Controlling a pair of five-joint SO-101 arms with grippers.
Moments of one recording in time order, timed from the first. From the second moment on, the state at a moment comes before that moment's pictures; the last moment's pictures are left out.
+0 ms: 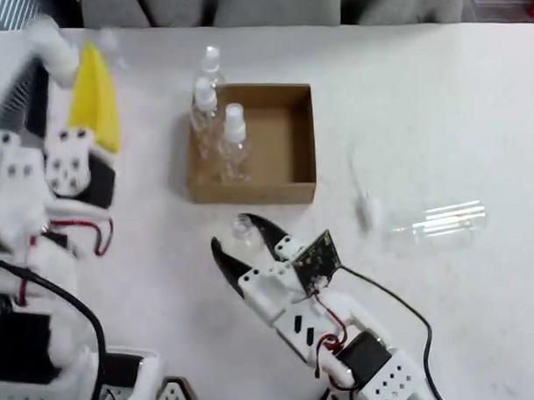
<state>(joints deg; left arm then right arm) 0.7 -58.7 21.1 30.7 6.4 -45.3 -96.7 96.5 19.3 -3.3</state>
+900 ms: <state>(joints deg) 20.4 -37.0 6.9 51.7 16.7 -45.3 -96.7 96.6 23.2 -3.3</state>
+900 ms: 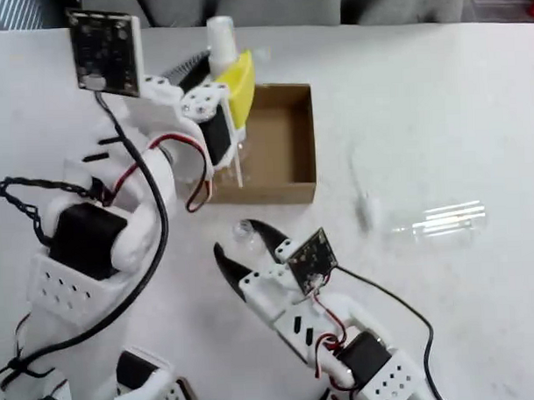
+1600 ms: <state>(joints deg) 23.7 -52.1 20.7 51.4 16.7 -45.4 -96.7 96.6 23.2 -3.3</state>
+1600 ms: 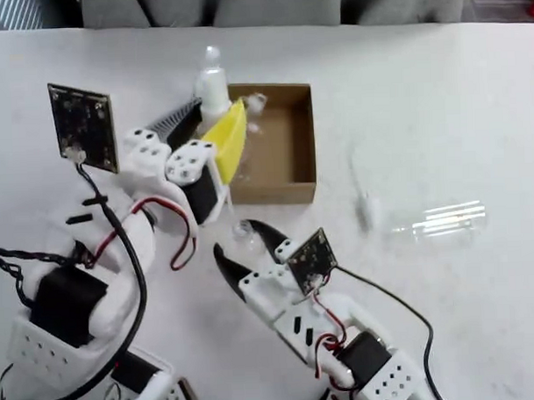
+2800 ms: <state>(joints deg) 23.5 -61.9 36.3 39.6 16.7 -45.3 -96.7 96.6 23.2 -3.3</state>
